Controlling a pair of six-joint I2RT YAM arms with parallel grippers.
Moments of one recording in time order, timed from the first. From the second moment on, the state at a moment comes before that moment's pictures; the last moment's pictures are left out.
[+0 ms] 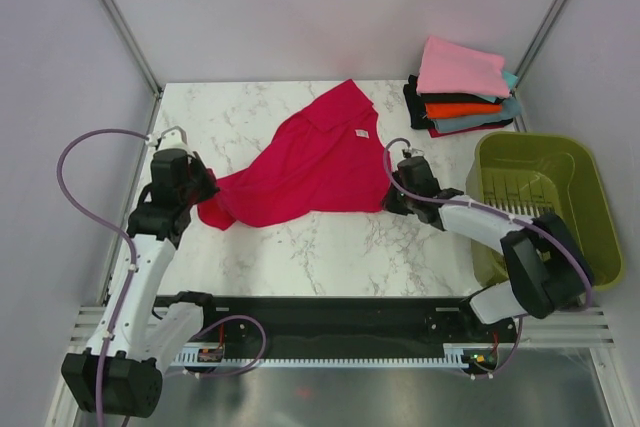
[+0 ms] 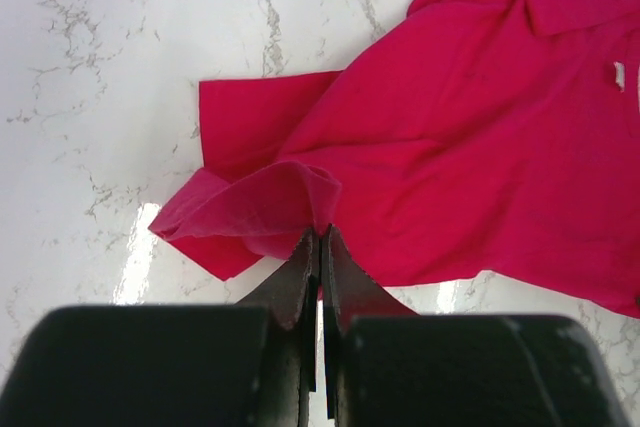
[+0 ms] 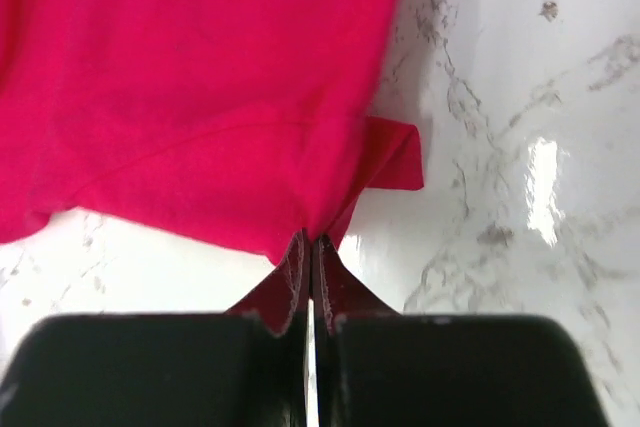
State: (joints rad) left arm -0.08 0.88 0.83 -0.51 -0.10 -0.42; right arm 0.47 1.48 0.69 -0.01 0.03 0.65
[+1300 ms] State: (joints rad) left arm 0.02 1.56 2.00 -0.65 -0.05 -0.10; right arm 0.26 1.96 2.56 -0.74 0.08 0.48
